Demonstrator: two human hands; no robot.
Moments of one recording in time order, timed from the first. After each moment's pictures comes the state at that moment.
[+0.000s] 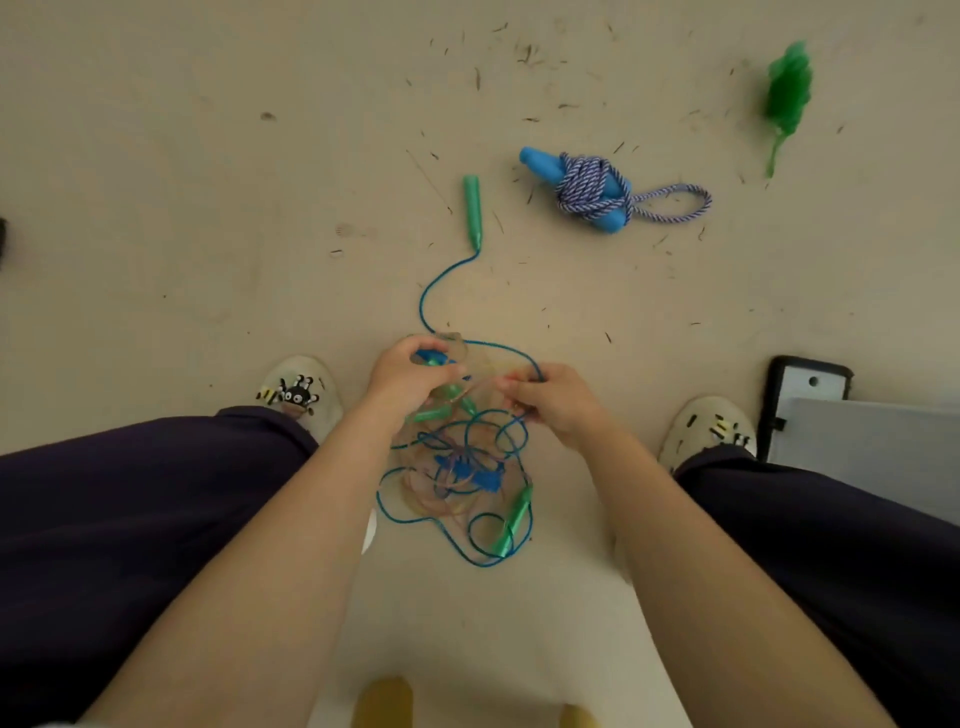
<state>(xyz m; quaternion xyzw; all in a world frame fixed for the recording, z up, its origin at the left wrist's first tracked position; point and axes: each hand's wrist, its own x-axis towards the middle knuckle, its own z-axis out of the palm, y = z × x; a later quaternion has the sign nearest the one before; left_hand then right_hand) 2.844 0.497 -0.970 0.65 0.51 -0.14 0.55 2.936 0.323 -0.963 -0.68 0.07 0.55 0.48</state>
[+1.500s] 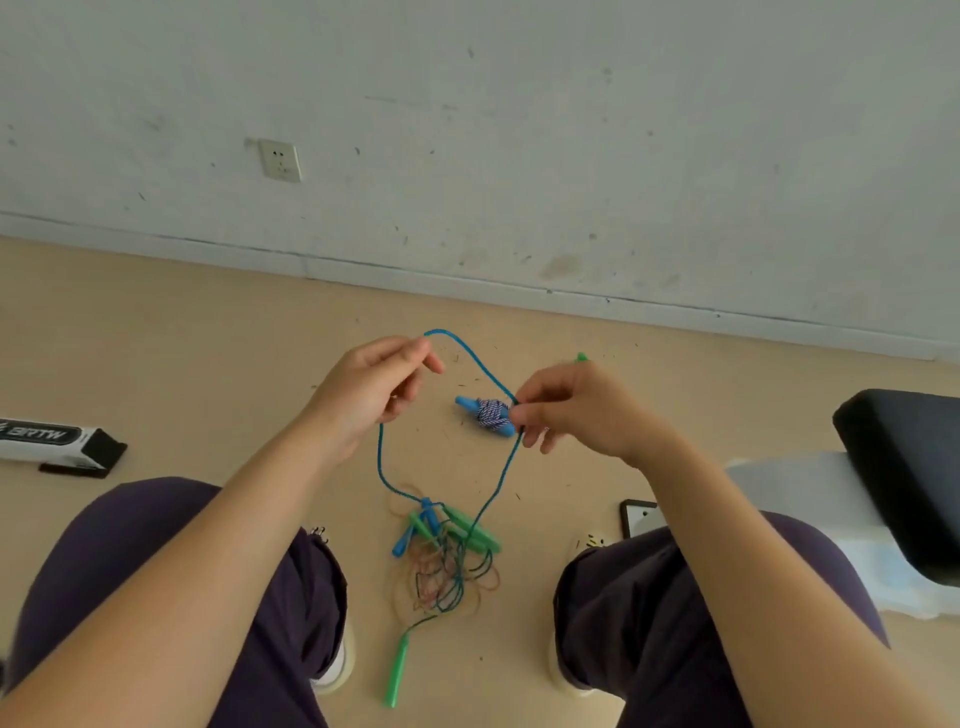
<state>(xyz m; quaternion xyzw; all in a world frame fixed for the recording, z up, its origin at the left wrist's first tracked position) 2.798 0.463 -0.569 0.71 0.15 0.10 0.68 2.914 0.245 -0.557 -0.78 -0.30 0.31 0.45</state>
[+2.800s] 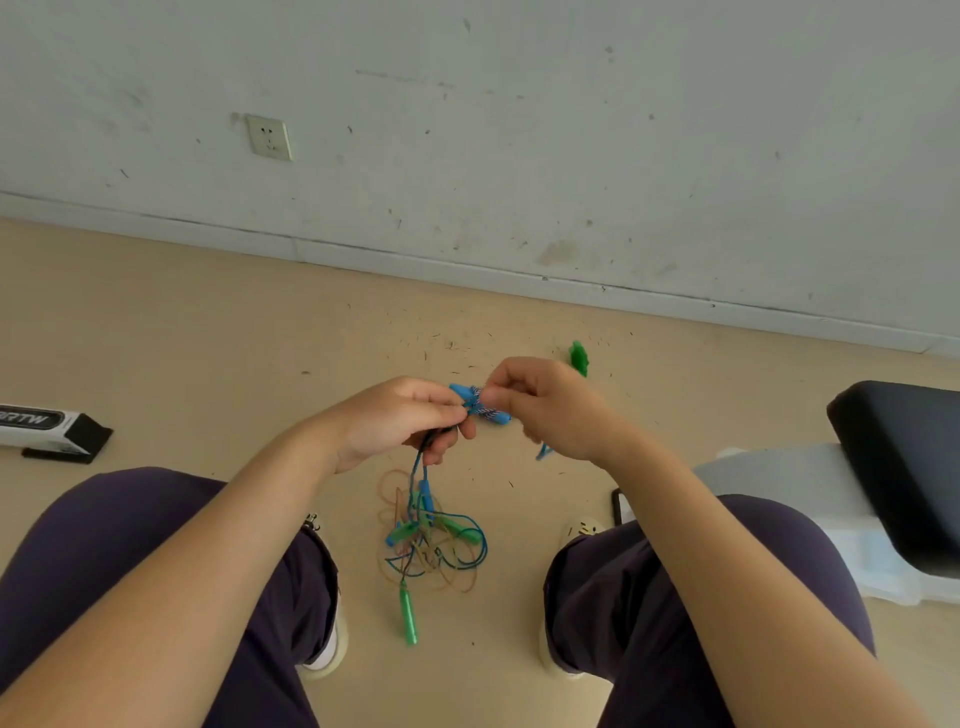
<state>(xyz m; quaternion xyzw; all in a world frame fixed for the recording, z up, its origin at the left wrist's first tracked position) 2.793 0.446 -0.571 0.75 0.06 -0.16 0.63 2.899 0.267 -0.562 -0.83 -0.34 0.23 0.38</state>
